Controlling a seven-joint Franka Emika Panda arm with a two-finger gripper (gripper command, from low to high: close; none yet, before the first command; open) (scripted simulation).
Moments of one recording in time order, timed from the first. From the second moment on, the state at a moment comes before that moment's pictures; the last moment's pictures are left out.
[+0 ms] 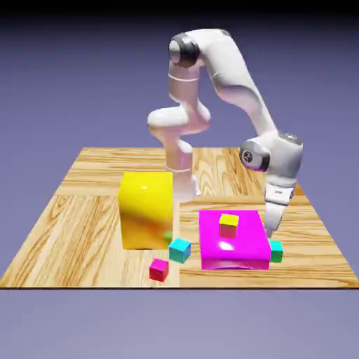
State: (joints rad) arm 0.41 0.34 0.23 -2.24 -0.33 2.46 0.27
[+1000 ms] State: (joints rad) arm 0.25 -0.11 0.16 -2.42 -0.05 2.14 0.48
